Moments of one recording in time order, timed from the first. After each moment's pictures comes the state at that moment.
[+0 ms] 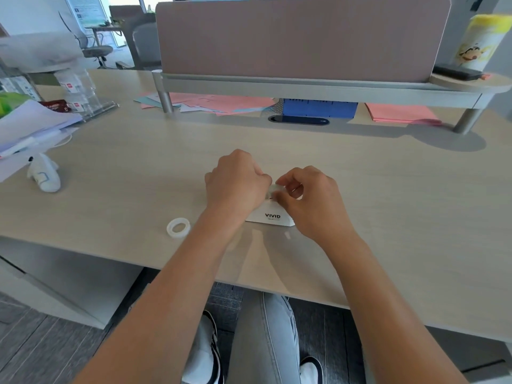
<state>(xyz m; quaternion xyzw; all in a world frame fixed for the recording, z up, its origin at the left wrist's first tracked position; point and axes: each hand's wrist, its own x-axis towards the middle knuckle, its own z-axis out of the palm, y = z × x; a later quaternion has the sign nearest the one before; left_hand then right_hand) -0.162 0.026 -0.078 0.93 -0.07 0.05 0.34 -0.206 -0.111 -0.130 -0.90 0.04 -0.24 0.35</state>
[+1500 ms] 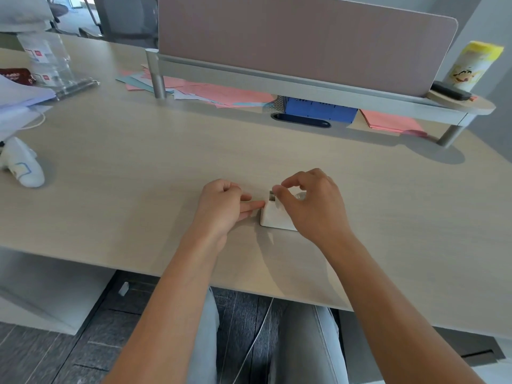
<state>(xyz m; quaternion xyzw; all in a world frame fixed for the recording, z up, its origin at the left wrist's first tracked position) -0.135 0.107 -0.114 0.70 0.06 -0.15 0.70 -0.180 -0.049 -0.120 -0.92 0.15 -0.22 0.28</state>
